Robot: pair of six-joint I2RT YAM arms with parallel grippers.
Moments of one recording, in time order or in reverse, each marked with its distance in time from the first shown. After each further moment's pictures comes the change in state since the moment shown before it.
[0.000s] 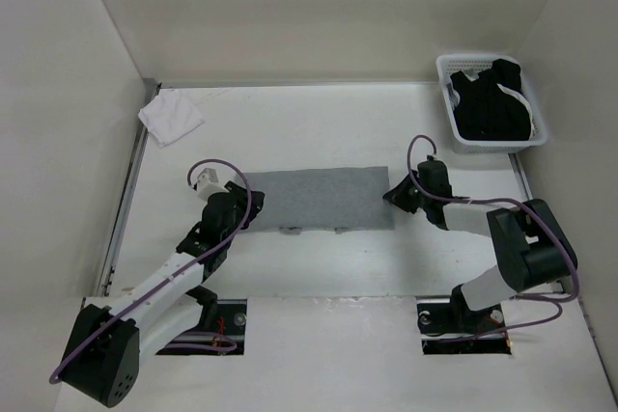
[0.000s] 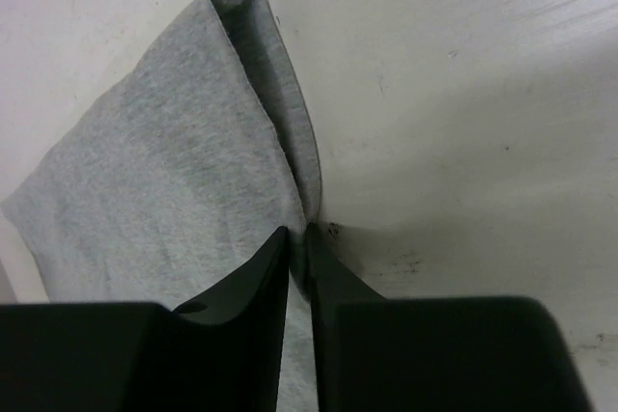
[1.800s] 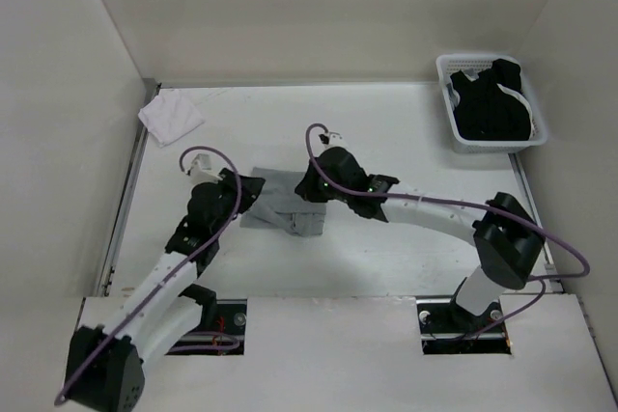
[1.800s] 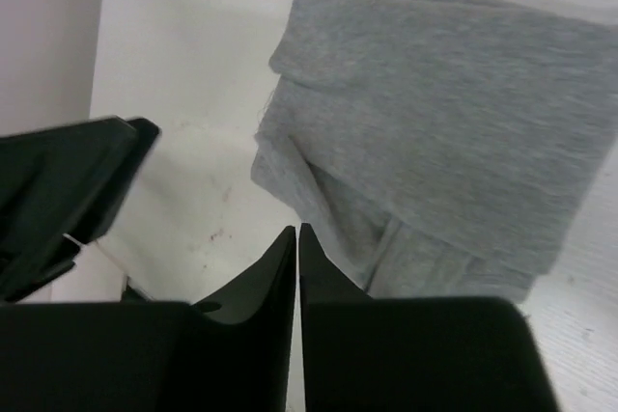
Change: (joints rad) left arm 0.159 -0.143 0.073 -0.056 0.215 0.022; right arm 0.671 0.146 0.633 -0.341 0.233 -0.056
